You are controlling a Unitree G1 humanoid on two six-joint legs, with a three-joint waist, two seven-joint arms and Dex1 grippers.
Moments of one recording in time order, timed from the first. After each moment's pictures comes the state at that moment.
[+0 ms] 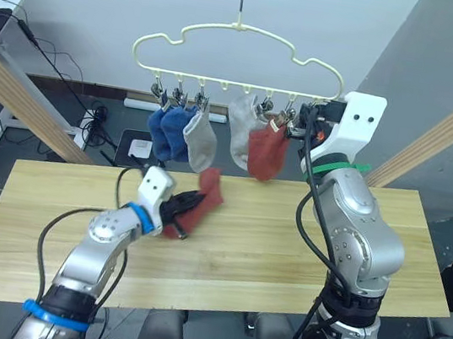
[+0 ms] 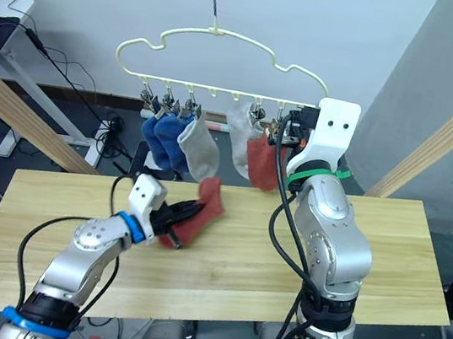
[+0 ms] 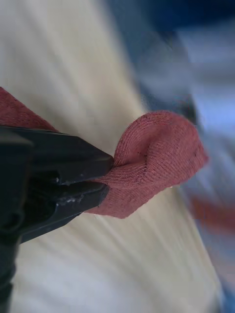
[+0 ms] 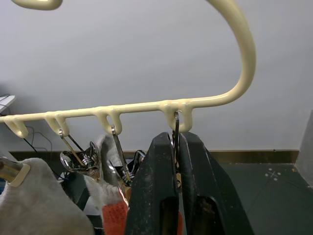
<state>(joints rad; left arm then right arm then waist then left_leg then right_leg) -0.27 0.44 -0.10 0.00 -0.19 0.10 -0.77 -0.62 0.09 -0.02 -0.50 0.18 0.86 -0.09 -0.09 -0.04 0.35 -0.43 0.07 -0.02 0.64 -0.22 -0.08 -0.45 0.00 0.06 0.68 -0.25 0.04</state>
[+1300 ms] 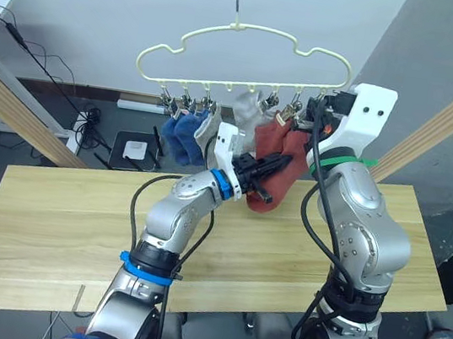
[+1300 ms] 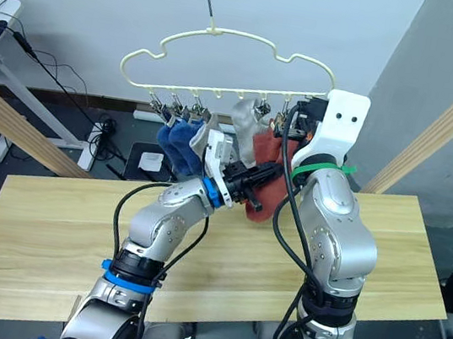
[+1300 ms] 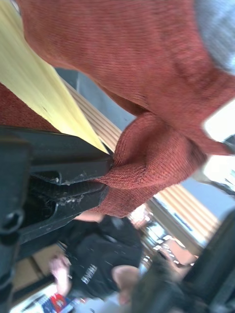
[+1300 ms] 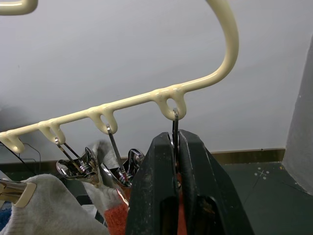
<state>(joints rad) -0.58 0.03 -0.07 0.04 -0.43 0.44 -0.61 -0.66 0.09 -0.05 -0.51 0.18 0.89 -0.11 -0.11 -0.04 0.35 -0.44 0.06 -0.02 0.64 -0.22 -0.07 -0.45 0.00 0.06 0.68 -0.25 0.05</state>
